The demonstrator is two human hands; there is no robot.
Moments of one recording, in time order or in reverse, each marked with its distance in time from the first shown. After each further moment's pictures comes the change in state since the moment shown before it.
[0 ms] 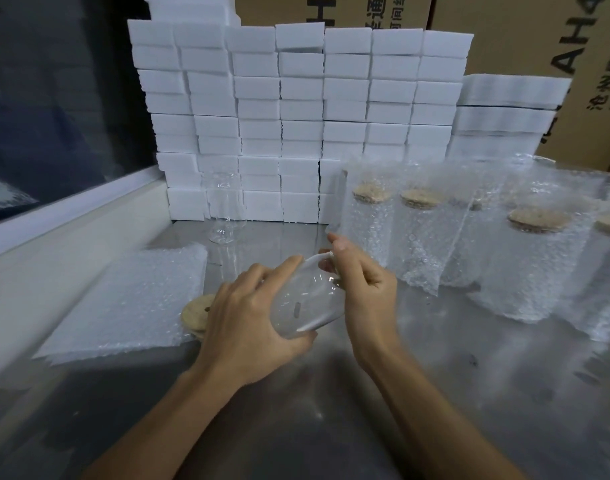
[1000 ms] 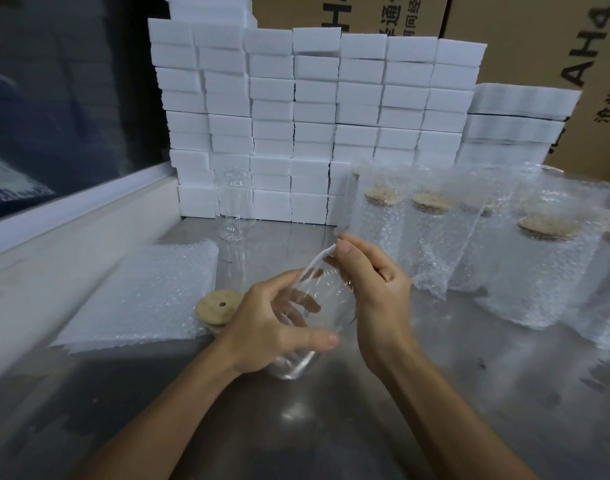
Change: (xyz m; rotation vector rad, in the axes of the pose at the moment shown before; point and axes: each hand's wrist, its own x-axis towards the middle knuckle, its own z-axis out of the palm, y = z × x) left_hand 0.004 -0.001 -0.013 -0.868 -0.348 -0.291; right_hand -0.006 -0.013 0.005 0.065 0.008 0.069
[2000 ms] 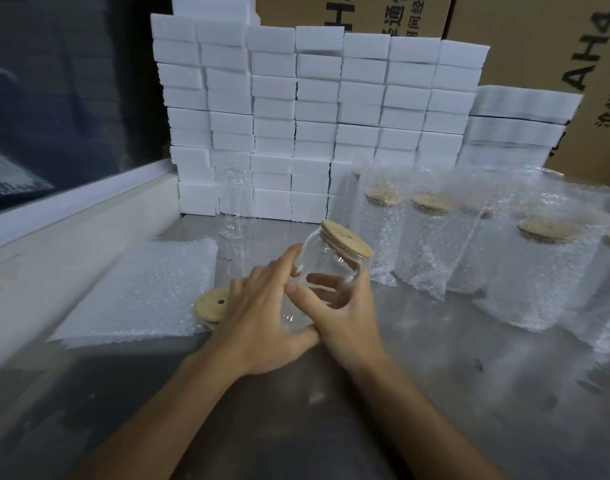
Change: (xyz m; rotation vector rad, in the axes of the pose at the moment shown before) left_hand -0.001 -0.006 0.003 0.651 0.150 0.107; right_hand -0.009 0.040 0.001 -0.280 -0.207 -0.008
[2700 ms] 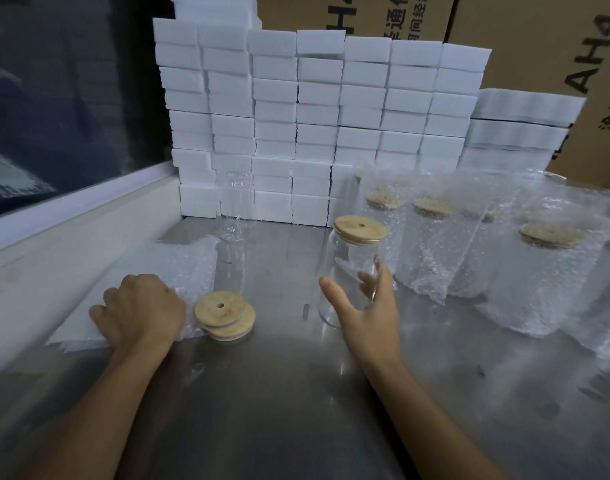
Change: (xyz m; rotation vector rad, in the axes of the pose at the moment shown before) left_hand 0.001 -0.092 -0.045 0.607 0.349 -0.904; right_hand 0.012 0.021 -0.023 -0.241 0.260 0.058
